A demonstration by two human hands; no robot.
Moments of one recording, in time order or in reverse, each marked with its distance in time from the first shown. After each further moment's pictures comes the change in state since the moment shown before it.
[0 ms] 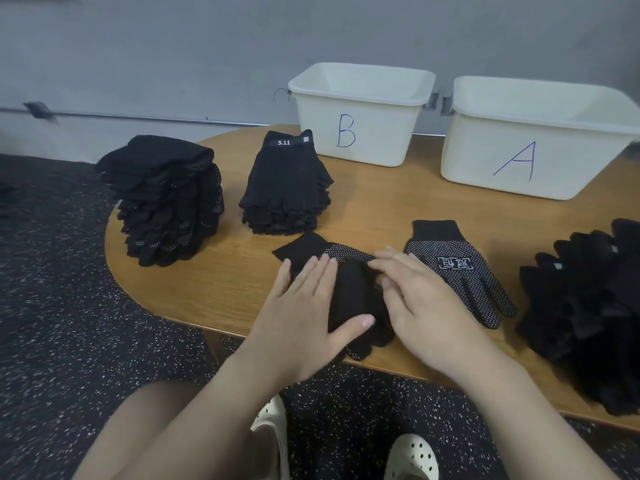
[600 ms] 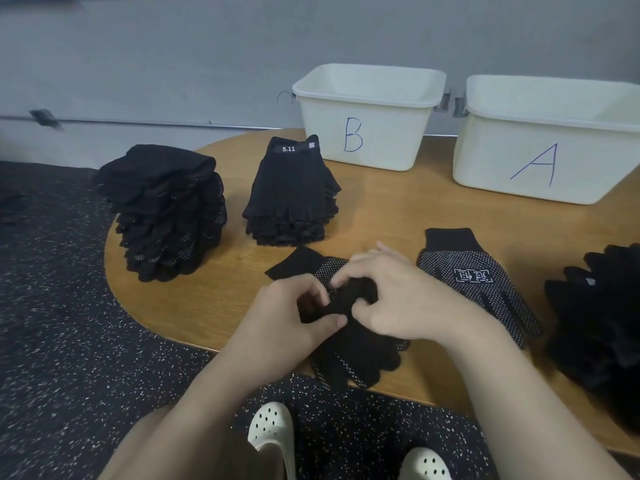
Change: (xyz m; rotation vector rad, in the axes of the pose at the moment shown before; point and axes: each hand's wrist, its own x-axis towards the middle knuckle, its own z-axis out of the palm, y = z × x) left_hand 0.001 -0.023 -0.035 -0.710 0.142 -0.189; right_hand 0.061 -0.022 -0.003 0.038 -0.355 -0.110
